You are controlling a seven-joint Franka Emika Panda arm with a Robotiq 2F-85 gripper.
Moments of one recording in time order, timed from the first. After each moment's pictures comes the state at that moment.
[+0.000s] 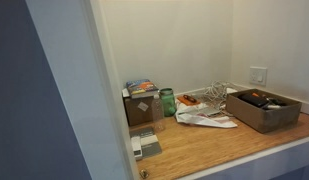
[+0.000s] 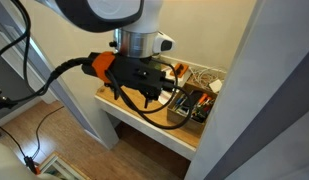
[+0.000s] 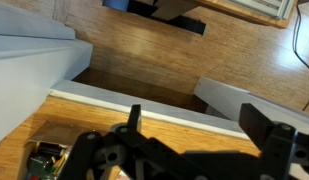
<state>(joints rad) -0.04 -0.59 -0.33 -2.42 -0.09 1.67 -0.53</state>
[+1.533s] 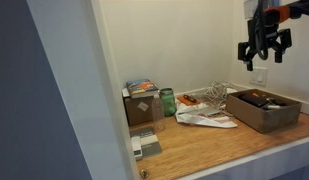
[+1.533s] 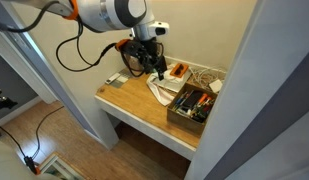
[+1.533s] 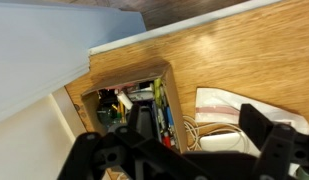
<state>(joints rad) -0.07 -0.10 -0.02 -2.17 -0.23 2.06 0.37</state>
